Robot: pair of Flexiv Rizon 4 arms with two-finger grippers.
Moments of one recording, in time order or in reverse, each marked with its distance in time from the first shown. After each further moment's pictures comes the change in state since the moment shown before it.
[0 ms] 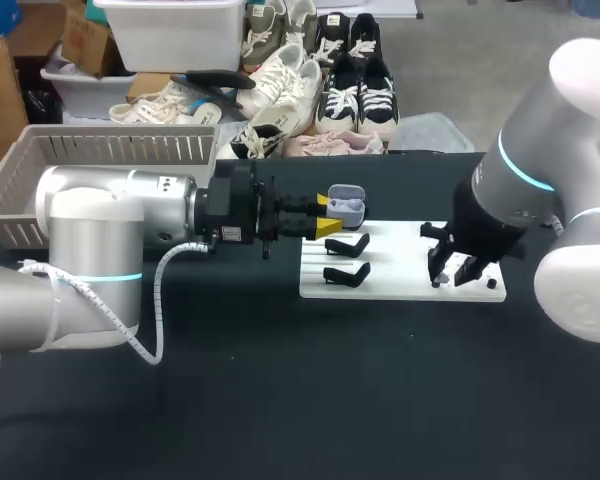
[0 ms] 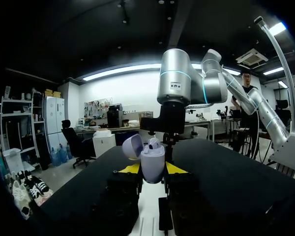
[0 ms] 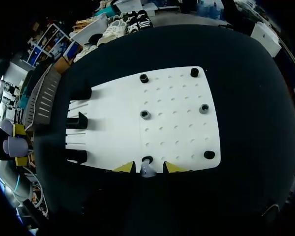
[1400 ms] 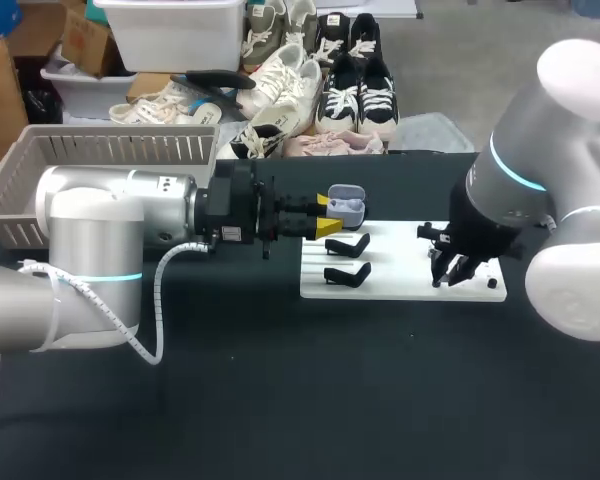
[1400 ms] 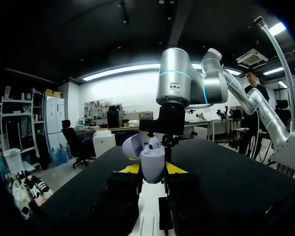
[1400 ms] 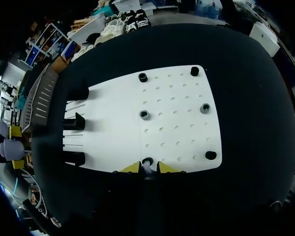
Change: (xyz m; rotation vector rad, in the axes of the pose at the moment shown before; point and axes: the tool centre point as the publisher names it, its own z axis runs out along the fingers) left arm 0.000 0.000 0.000 0.000 0.000 0.000; right arm -0.001 -0.001 0.005 0.021 0.003 0.006
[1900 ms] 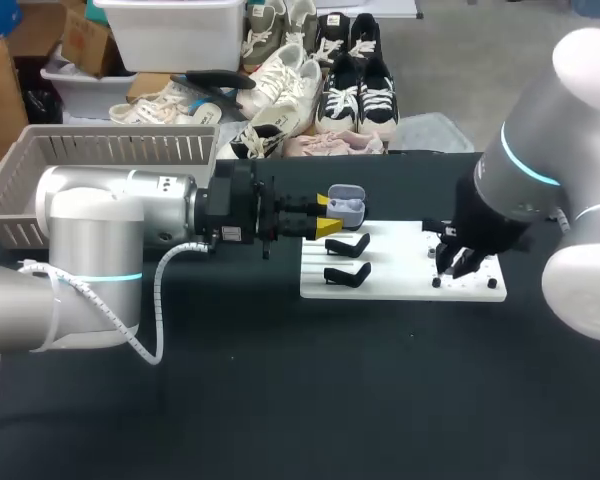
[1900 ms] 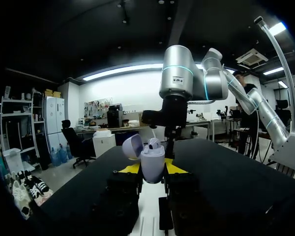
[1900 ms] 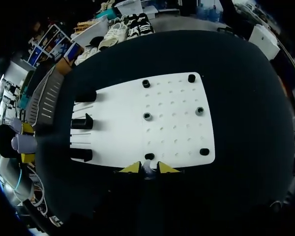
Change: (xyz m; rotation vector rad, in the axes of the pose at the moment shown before) left arm 0.000 0.000 0.000 0.000 0.000 0.000; right arm 0.001 0.003 -0.024 -0.014 -0.031 -0.019
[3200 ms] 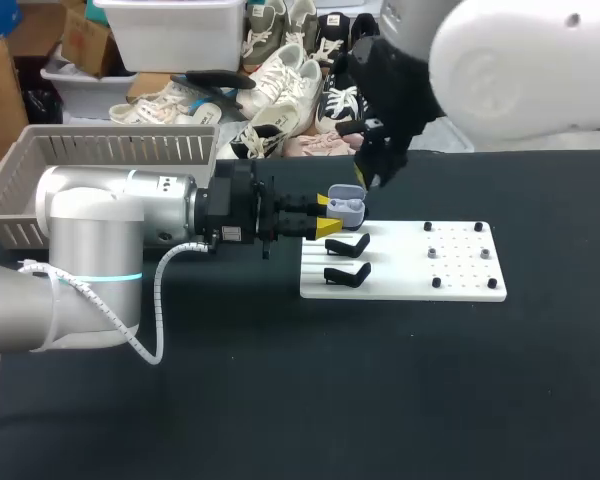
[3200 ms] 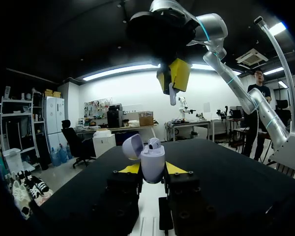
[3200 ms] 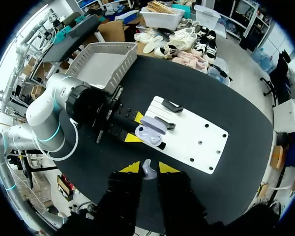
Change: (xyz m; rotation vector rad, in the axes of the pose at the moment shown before) left arm 0.000 0.000 0.000 0.000 0.000 0.000; right arm -0.013 0.147 -0.138 -0.009 0.138 -0.534
